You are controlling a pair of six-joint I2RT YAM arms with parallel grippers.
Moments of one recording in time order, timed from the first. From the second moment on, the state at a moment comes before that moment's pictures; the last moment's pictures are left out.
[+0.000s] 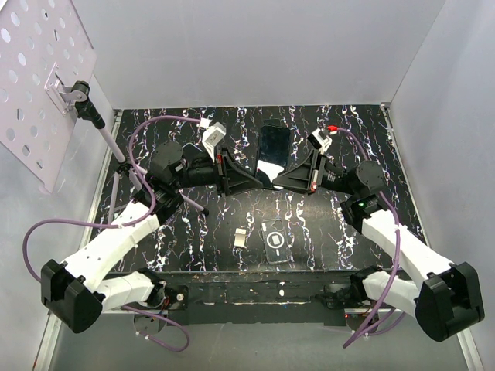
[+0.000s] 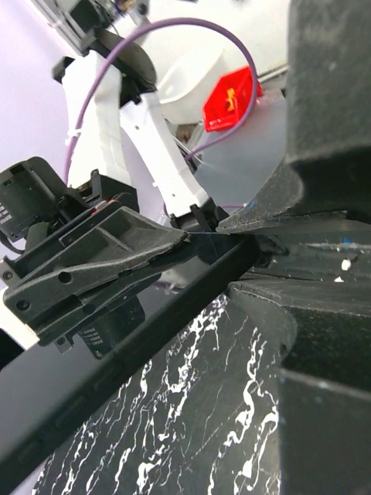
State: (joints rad) left arm -0.60 1.12 0.98 0.24 0.86 -0.59; right arm 0.44 1.05 0.69 0.72 -0.95 1.52
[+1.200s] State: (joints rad) left arm -0.58 1.06 0.86 0.42 0.82 -0.58; right arm 0.45 1.05 0.70 0.70 -0.95 1.73
